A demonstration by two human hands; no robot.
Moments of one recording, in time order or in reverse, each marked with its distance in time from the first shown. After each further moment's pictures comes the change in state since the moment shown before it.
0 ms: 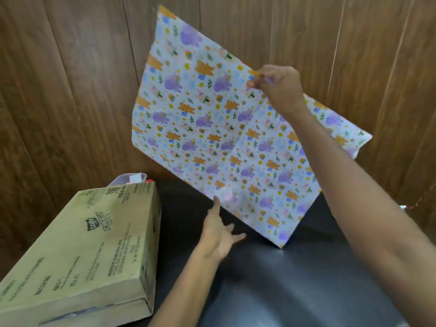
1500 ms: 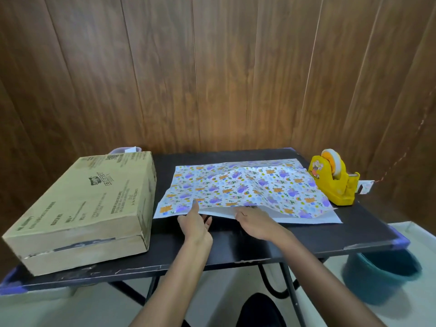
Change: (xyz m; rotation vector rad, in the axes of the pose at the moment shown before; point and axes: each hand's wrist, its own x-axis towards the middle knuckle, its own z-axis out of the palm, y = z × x) left_hand -0.074 -0.052 -0.046 -0.114 0.475 0.230; right_hand -0.309 -0.039 0.008 -0.324 -1.065 0.645
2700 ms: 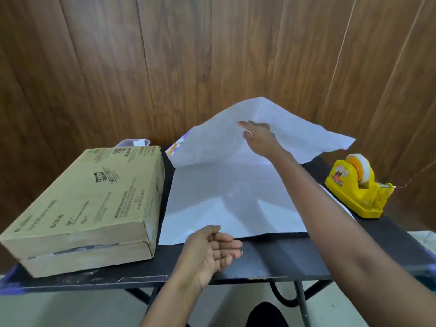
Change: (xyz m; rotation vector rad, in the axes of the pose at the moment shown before) left_hand -0.054 0.037 -0.026 0.383 -0.359 -0.277; right_hand 0.131 -0.030 -0.130 0.022 0.467 -0.159
